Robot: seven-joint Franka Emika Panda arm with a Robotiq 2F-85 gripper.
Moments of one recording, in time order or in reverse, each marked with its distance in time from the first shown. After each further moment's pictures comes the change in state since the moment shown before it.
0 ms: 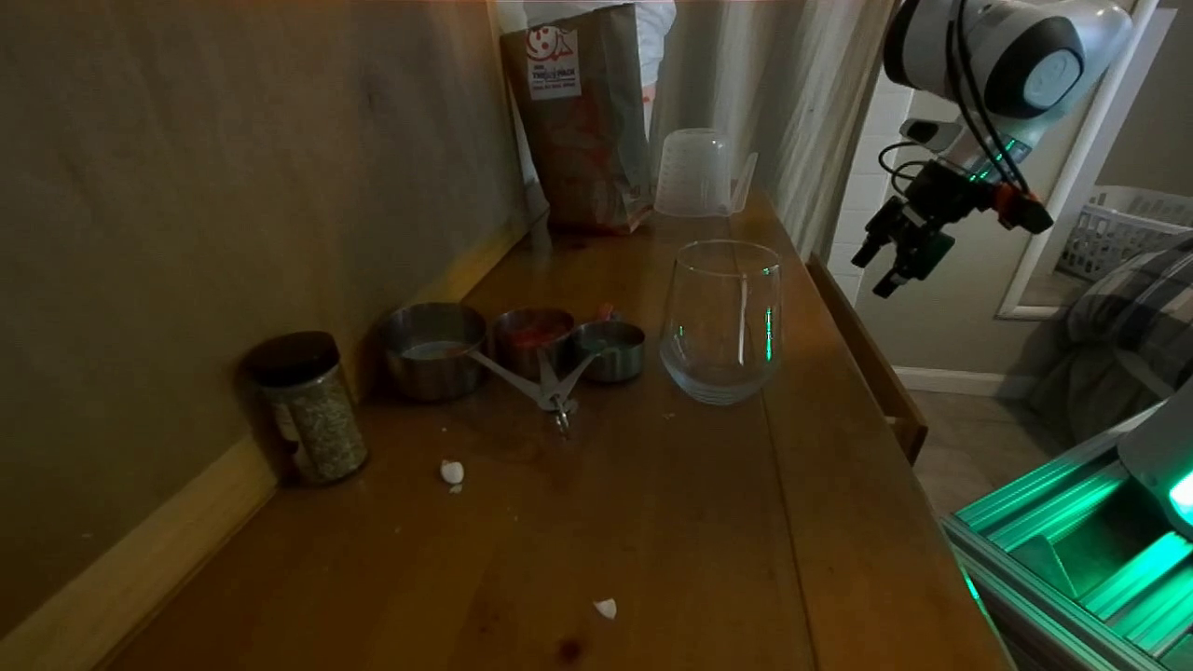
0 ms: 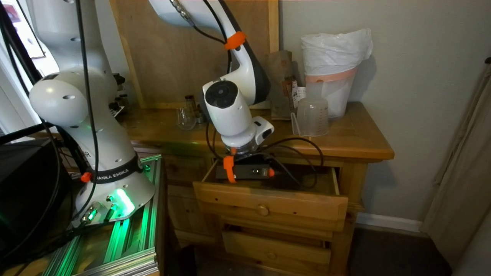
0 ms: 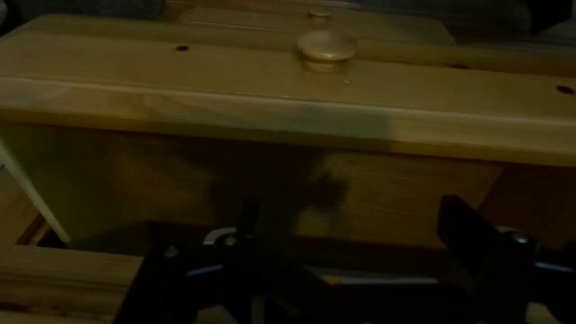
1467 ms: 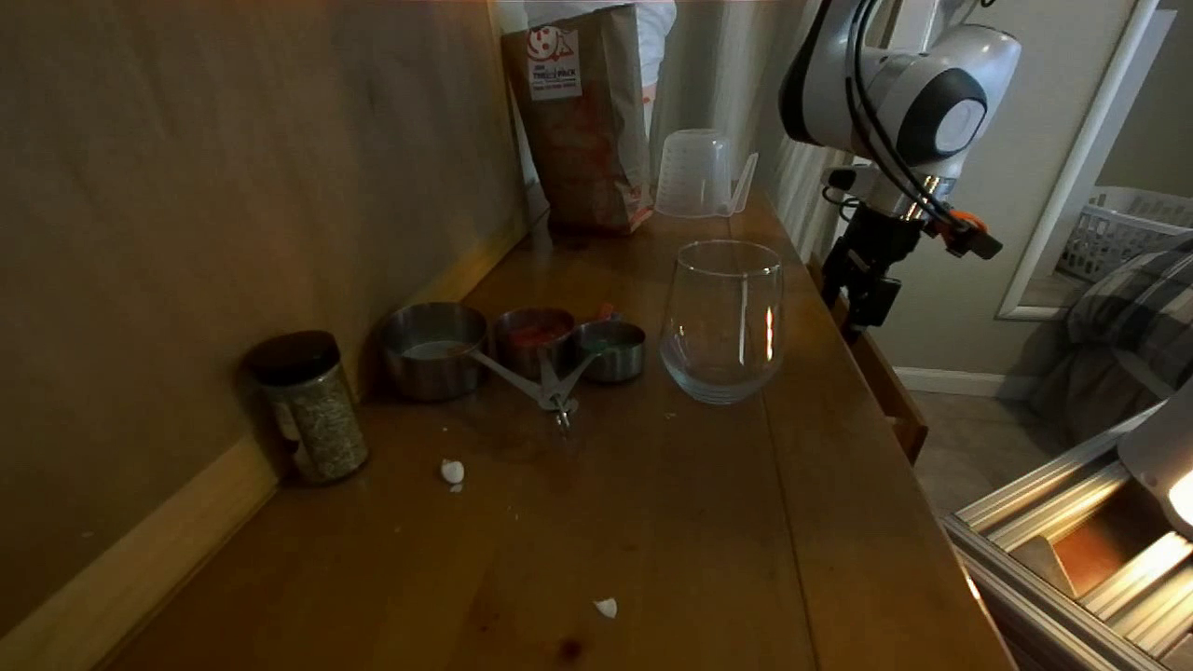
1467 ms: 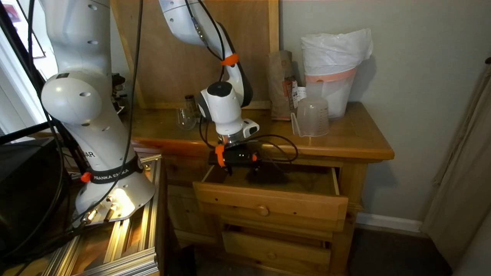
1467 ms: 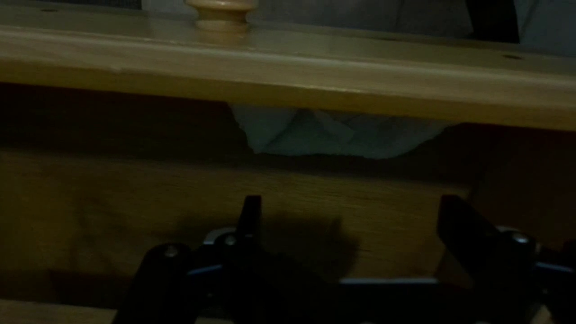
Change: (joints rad) arm 0.201 0.141 0.191 0.020 0.162 0.293 0.159
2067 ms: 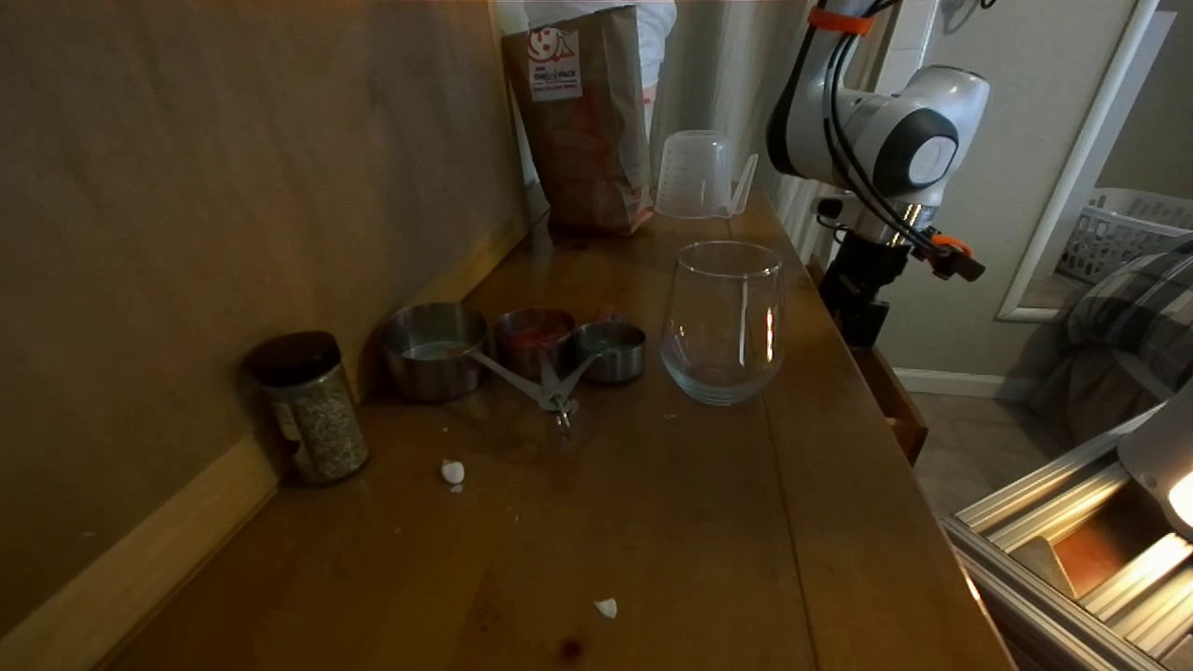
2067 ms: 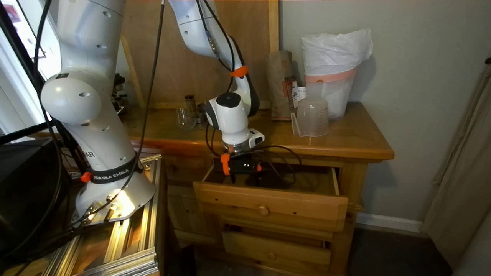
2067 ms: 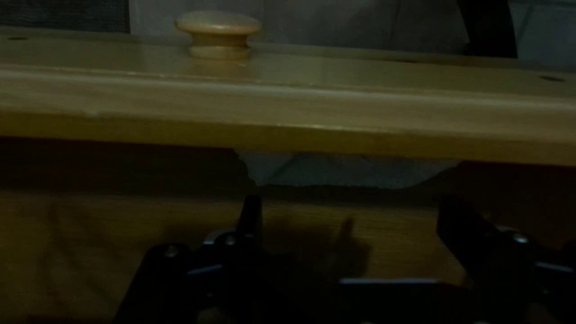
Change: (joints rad) arm -0.008 0.134 -0.013 0.087 0.000 -0.001 0.000
